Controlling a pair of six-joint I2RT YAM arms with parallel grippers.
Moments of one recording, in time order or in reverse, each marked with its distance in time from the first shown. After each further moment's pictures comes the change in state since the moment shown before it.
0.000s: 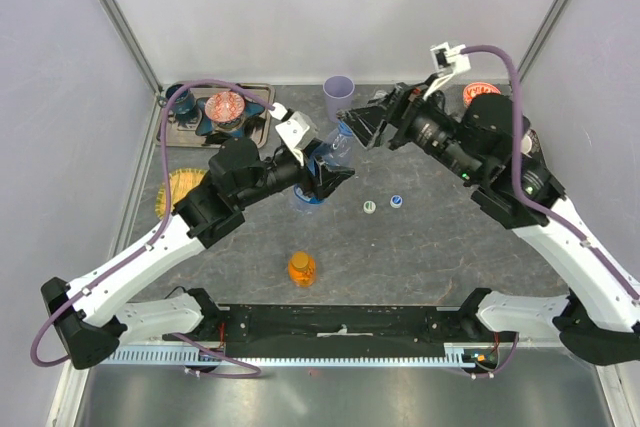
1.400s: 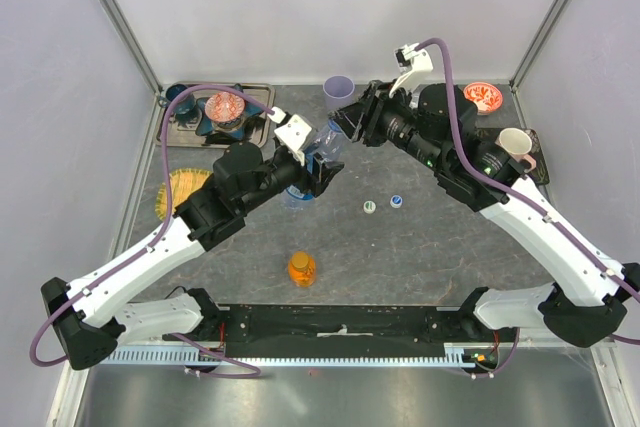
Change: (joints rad) left arm -0.026 -0.012 -0.036 -0.034 -0.253 0.091; right arm 0.000 0.144 0.007 -0.040 0.060 0.048
